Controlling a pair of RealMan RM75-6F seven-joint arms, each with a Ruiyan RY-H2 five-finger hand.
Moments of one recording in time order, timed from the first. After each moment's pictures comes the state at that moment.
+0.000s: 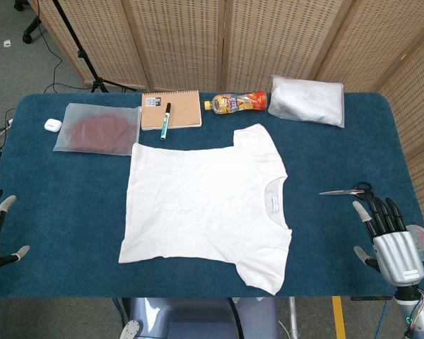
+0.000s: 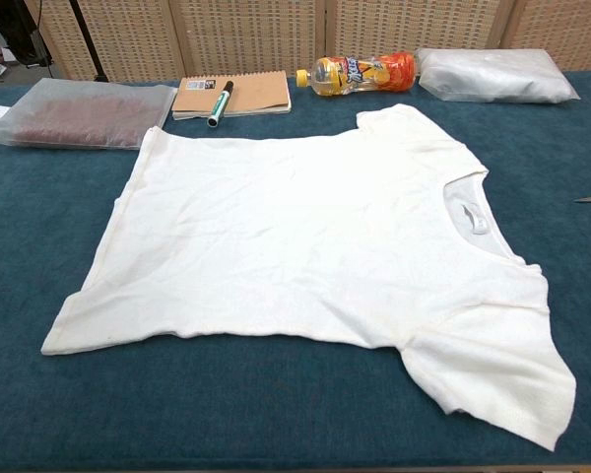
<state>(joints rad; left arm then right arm) -0.05 -1.07 -0.06 -1.75 1.43 1.51 0.11 0.11 -1.20 0.03 -1.46 -1.70 1.63 -0.07</state>
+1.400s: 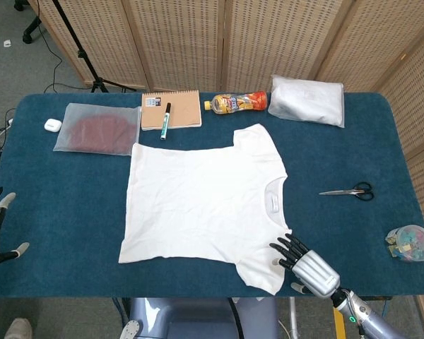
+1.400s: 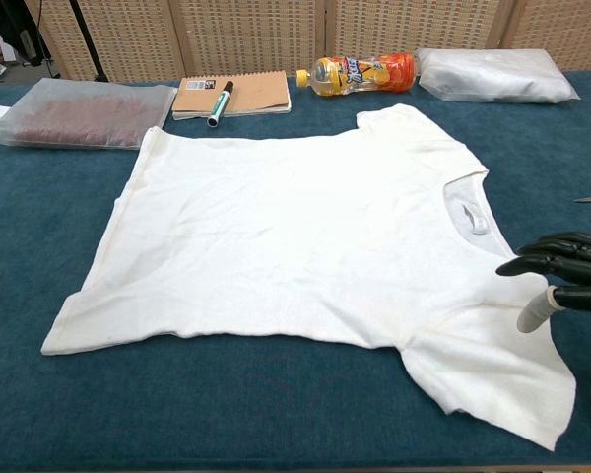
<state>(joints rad) -0.07 -1.09 -0.07 -1.72 1.40 1.48 0.10 0.31 -1.48 -0.17 -1.13 -2.00 1.42 0.17</state>
